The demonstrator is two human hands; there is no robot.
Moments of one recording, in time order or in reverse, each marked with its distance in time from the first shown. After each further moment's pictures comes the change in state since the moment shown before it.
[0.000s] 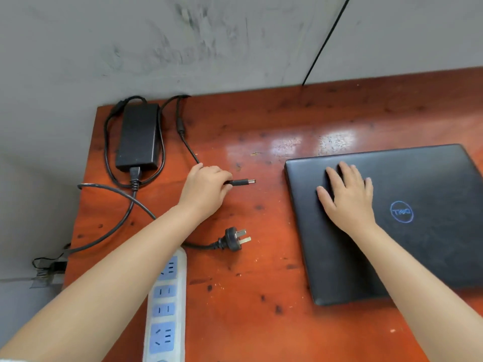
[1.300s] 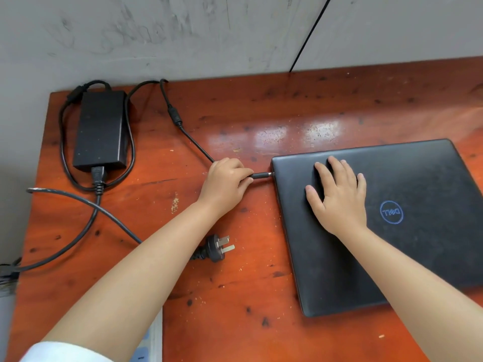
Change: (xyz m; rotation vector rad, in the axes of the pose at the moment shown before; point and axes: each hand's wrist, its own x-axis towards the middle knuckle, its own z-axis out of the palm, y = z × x) left_hand 0.041 0.040 0.041 -0.251 0.143 0.202; right_hand 0.006 0.006 0.004 -0.047 -0.015 0.044
